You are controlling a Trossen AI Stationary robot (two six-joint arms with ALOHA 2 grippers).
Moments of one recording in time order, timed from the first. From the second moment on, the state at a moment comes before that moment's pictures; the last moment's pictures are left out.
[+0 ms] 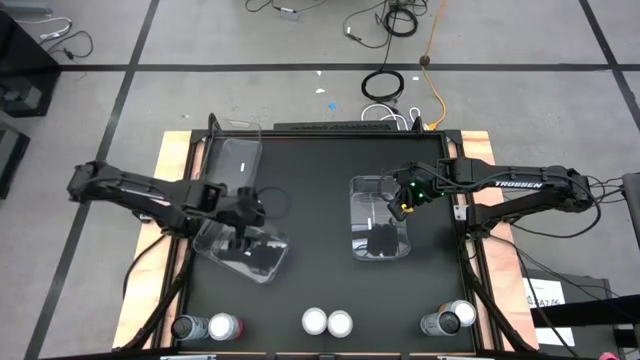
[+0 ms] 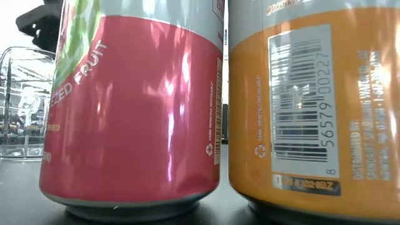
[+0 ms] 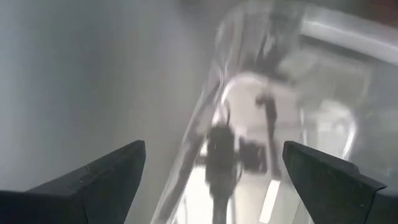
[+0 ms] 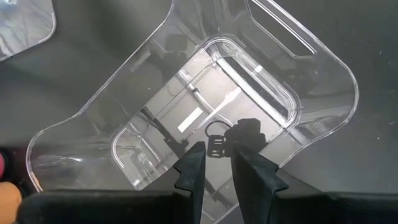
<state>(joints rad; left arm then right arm) -0.12 1.14 0.82 -0.80 -0.05 0.04 -0.14 1.10 0.94 -0.90 0.05 0.66</state>
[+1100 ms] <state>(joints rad) -0.04 1.43 0.87 -0.86 -0.05 0.01 -0.14 1.10 0.94 -0.90 0.05 0.61</state>
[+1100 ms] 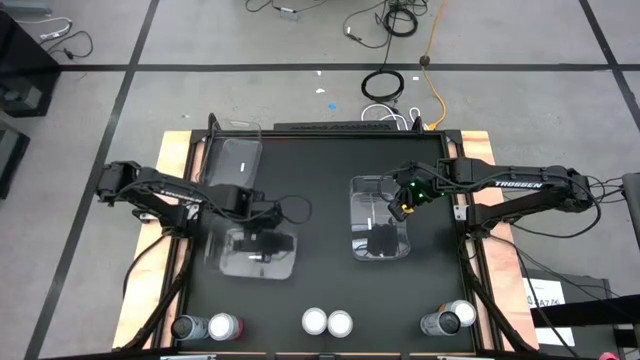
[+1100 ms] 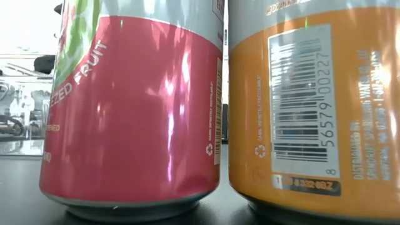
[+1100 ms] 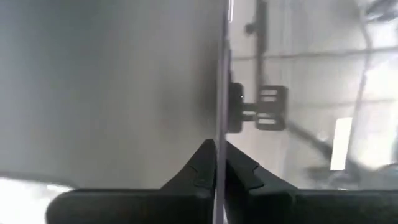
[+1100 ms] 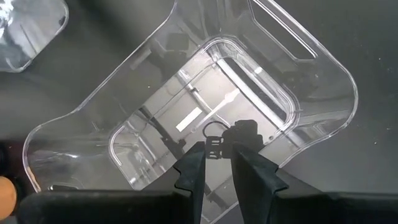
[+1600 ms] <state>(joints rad) 0.08 1.43 0.94 -0.80 0.00 -0.70 -0.14 1.10 0.94 -0.90 0.05 0.59</state>
